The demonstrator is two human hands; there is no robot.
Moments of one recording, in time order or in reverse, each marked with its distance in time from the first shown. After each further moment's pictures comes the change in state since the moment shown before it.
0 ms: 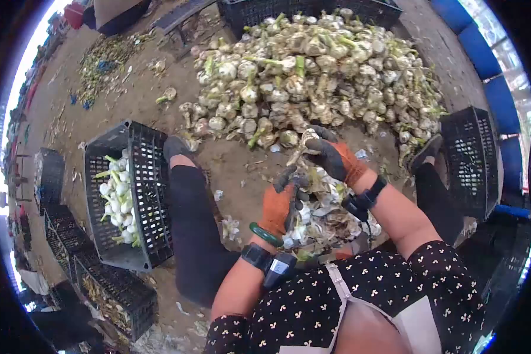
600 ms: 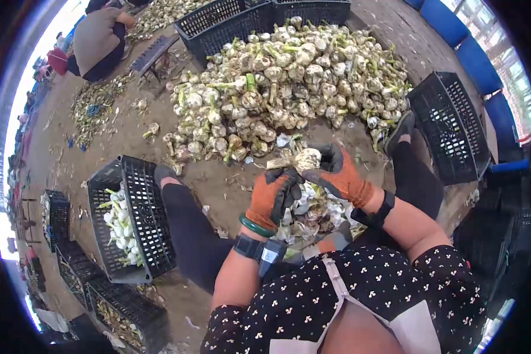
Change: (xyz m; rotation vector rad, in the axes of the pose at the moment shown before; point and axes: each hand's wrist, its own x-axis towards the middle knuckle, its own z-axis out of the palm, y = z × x) left_hand -0.021 0.017 0.066 0.259 -0.364 0.189; right_hand -0.125 -0.030 -0.020 -0.426 0.099 -0.510
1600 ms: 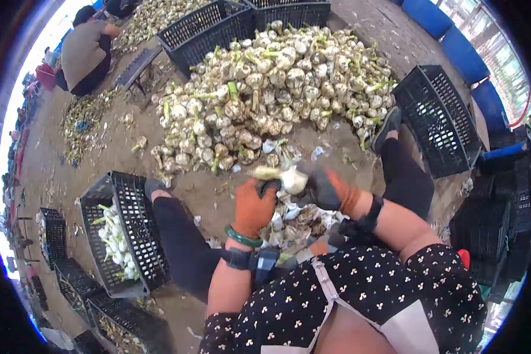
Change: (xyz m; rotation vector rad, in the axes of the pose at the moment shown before) left_hand -0.004 0.007 0.008 0.800 0.247 0.388; right_hand -0.011 -0.003 0.003 0.581 -0.132 0.520
